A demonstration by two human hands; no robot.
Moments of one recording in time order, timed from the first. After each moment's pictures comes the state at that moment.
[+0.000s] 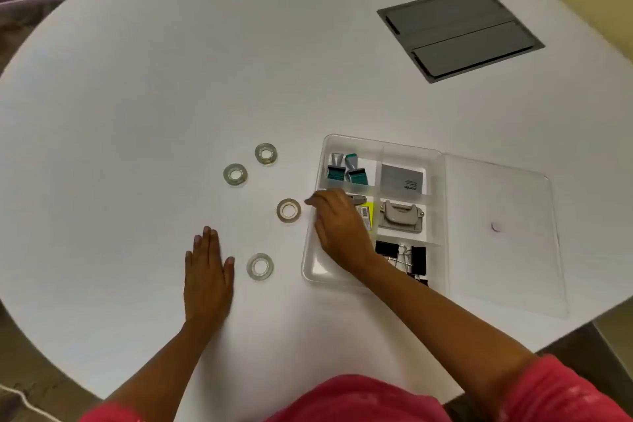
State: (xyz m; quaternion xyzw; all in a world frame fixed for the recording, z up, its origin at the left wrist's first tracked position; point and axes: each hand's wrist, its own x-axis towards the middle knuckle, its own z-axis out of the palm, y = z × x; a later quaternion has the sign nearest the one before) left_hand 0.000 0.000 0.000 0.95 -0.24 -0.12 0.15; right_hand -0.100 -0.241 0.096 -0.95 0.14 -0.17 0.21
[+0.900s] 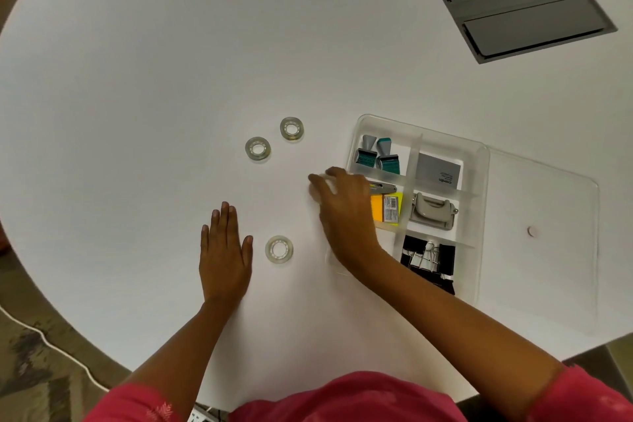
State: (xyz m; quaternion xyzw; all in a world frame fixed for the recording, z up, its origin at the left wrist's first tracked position) left_hand 0.001 0.001 -0.012 0.96 -0.23 -0.09 0.13; right_hand -0.067 -0.210 0.106 -0.96 0.20 -0.14 0.11
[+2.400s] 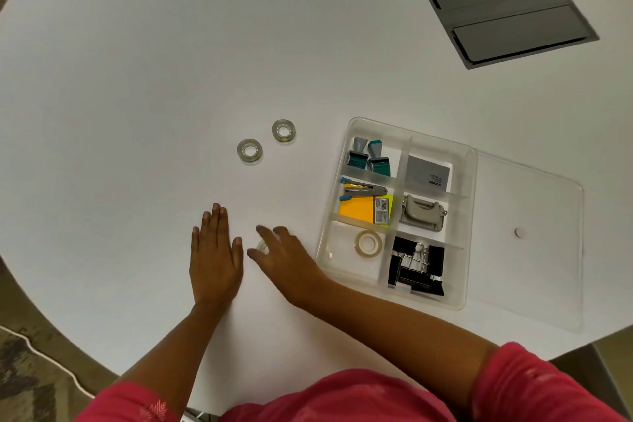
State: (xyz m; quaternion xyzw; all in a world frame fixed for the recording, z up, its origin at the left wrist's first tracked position) left_hand 0.001 0.001 -0.013 0.96 -0.22 -0.08 0.14; right_hand -0.080 -0.140 0.067 -0.98 -0.03 0.11 0.14
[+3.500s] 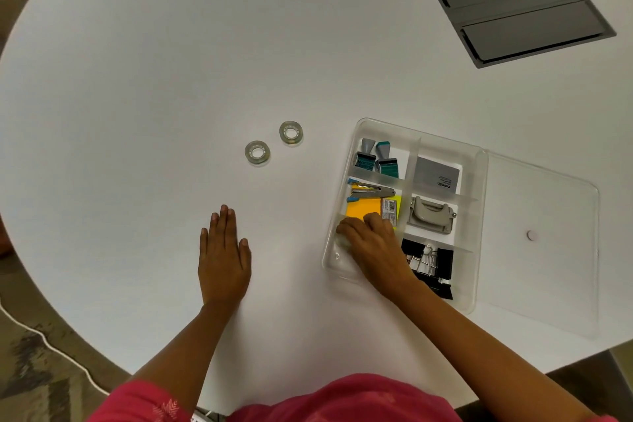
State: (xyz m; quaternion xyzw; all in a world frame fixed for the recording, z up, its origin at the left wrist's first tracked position) left_hand -0.001 -0.001 -0.010 0.96 -0.21 -0.07 0.16; right_hand -0.137 -0.242 0.066 -0.99 0.09 -0.06 0.09
